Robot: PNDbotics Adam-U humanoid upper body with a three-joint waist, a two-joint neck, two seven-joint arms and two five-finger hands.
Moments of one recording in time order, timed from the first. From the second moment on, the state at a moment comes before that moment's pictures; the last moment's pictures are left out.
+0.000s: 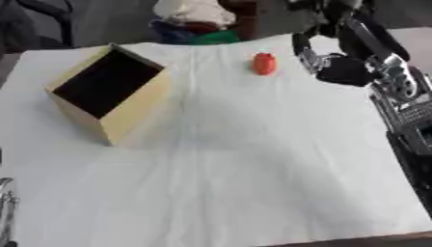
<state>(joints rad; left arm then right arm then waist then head) -0.33 0.14 -0.05 -1.99 -0.08 -0.10 0.35 -0.55 -0.50 0.05 -1.71 0.15 -0.15 0.24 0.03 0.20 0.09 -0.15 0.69</state>
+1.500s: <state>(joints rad) -0.45 0.14 -0.14 -1.99 -0.01 -0.11 0.23 -0.66 -0.85 0.09 -1.18 0.26 -0.02 0.49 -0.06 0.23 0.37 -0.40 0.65</state>
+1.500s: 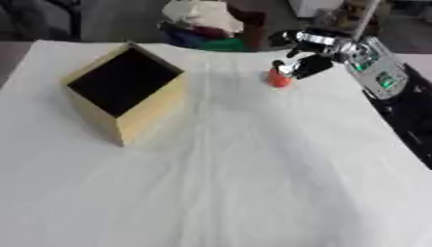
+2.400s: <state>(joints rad) -0.46 0.13 -0.16 -1.99 -0.01 -0.11 0.21 -0.74 -0.83 0.08 -0.77 0.52 -0.17 0.24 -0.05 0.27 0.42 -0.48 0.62</state>
